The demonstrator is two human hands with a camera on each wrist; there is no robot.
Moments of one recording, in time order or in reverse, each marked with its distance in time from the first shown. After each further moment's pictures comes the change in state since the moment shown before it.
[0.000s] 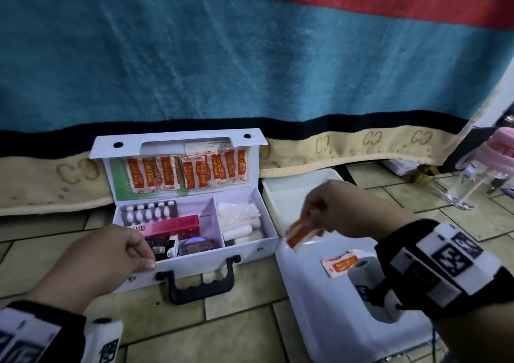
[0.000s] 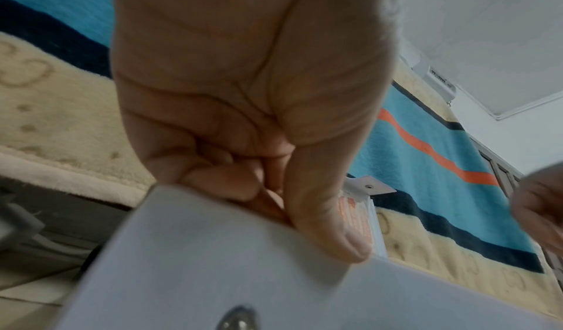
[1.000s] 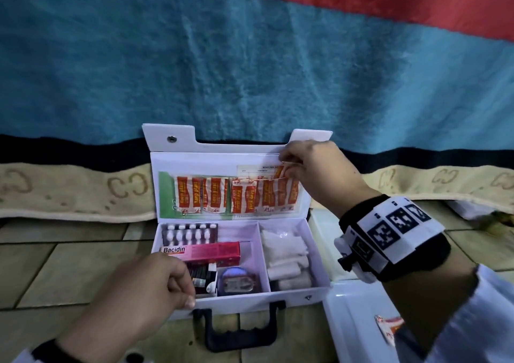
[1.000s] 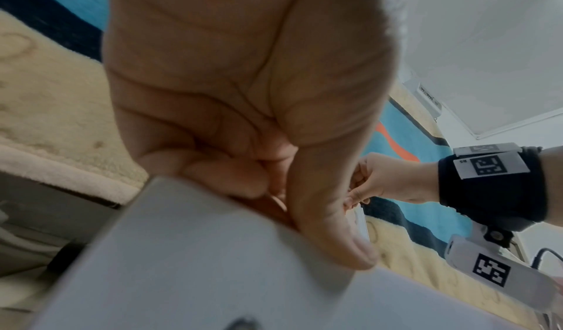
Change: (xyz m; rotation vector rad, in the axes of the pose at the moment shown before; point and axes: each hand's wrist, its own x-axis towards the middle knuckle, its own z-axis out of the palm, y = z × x) left_hand 0.001 -0.003 -0.004 0.011 -0.065 0.038; right_hand 0.134 -0.076 -0.013 -0.097 0.420 -0.325
